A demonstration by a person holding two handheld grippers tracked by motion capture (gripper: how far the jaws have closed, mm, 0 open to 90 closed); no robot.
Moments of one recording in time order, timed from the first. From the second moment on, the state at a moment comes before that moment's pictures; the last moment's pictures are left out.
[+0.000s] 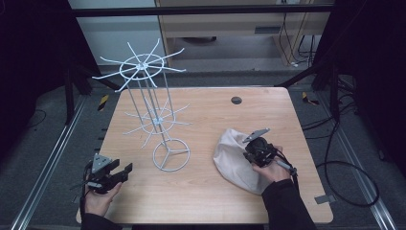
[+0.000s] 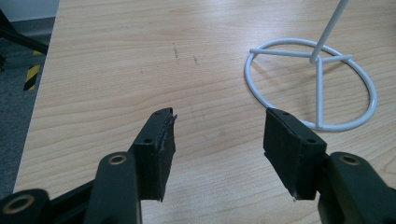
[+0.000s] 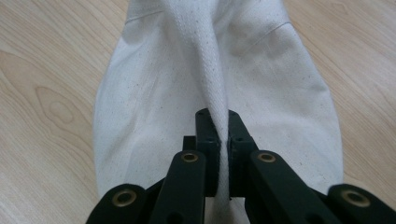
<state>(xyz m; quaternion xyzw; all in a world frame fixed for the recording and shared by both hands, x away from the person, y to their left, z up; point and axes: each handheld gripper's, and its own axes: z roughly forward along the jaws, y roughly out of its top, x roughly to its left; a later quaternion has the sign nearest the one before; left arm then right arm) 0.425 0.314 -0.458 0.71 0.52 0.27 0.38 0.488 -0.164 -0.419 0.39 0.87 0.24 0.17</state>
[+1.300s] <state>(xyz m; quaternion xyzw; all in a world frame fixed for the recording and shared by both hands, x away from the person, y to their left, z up) 0.426 0.314 -0.459 0.71 0.53 0.26 0.38 0.421 -0.197 -0.318 0.31 0.68 0.61 0.26</state>
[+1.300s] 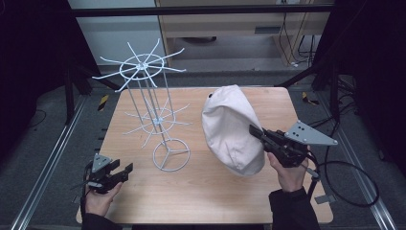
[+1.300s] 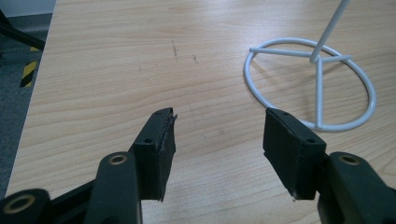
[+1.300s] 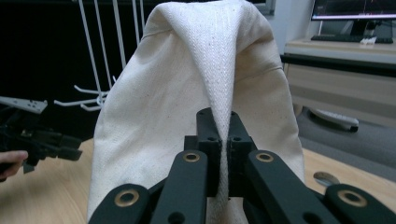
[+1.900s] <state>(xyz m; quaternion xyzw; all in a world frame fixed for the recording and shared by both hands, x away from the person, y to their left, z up) 0.426 0.314 -0.461 0.71 0.53 0.26 0.38 0.422 -0.178 -0.279 0.28 0.60 0.69 0.29</state>
